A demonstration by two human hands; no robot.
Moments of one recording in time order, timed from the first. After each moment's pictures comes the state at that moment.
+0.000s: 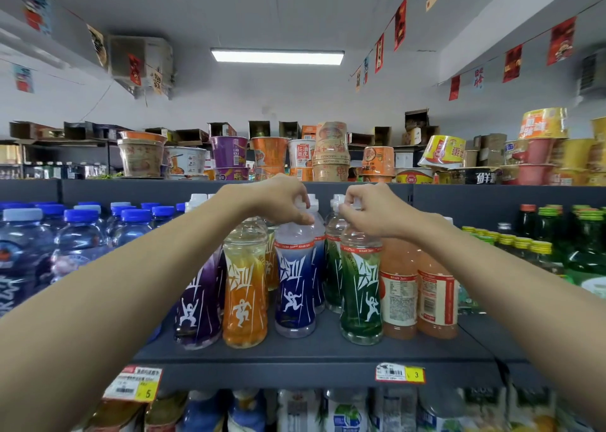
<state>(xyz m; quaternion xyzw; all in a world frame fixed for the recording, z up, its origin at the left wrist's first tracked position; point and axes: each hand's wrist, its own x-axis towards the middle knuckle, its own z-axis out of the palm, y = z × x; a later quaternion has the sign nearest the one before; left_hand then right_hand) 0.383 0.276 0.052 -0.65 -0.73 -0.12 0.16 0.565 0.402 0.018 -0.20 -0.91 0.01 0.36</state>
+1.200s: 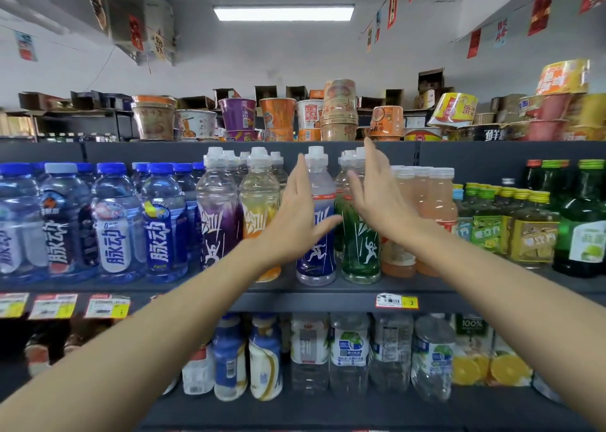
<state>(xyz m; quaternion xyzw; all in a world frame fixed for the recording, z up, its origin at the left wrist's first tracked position) 0.437 0.237 -0.083 -0.63 -0.64 -0.41 0.17 0.568 0.361 -0.055 -0.21 -0.85 0.04 0.48</state>
